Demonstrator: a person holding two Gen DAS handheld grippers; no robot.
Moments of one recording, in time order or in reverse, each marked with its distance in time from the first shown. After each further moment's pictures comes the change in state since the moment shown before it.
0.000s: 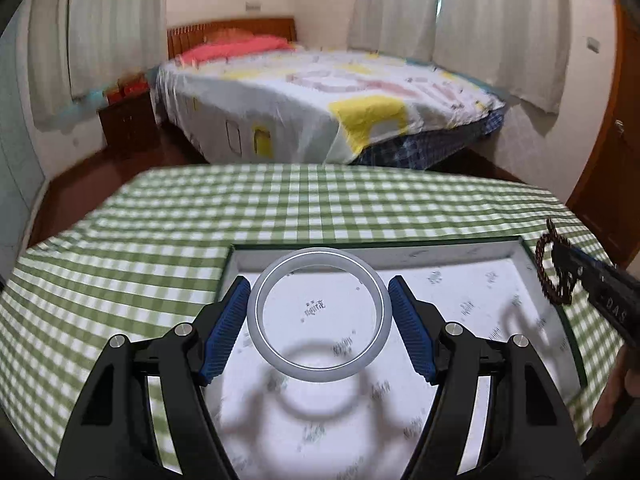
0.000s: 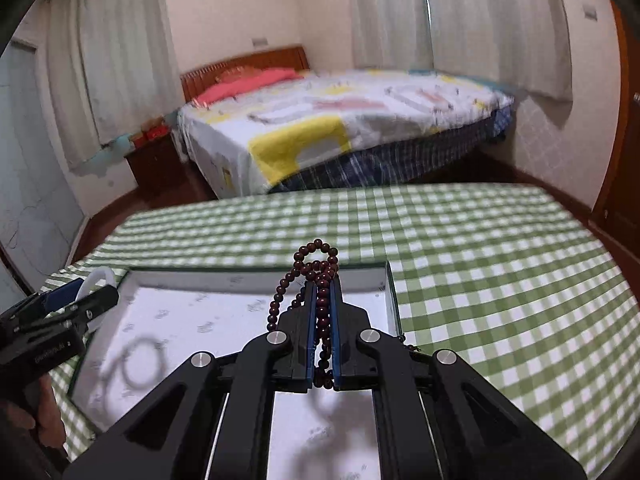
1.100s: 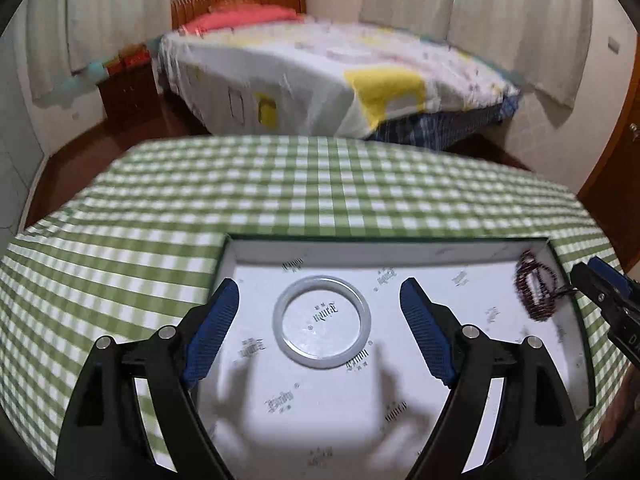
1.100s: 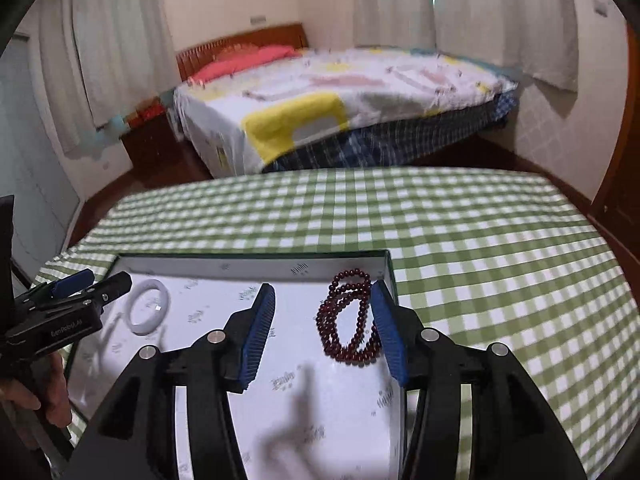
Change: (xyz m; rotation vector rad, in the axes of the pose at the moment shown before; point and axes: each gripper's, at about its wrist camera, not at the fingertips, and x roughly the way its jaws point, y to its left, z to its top) left arm 0.018 0.008 0.005 -0.032 0.054 0.015; right arm -0.008 0.007 0.001 -0.025 0.040 -0.015
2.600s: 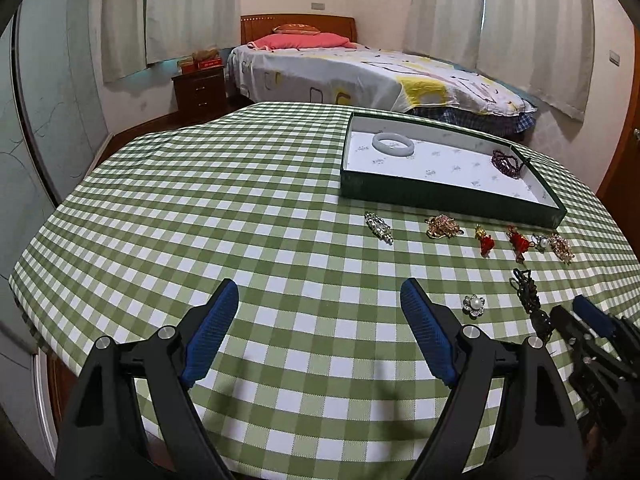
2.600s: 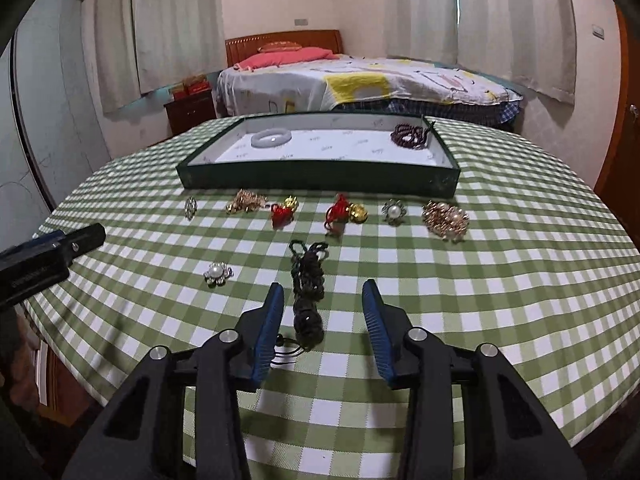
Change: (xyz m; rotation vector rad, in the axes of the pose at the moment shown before) left arm -0.202 0.052 -0.234 -0.090 -0.092 0.143; right arm -0.150 0.071 -0.228 -0.123 -0.009 0.034
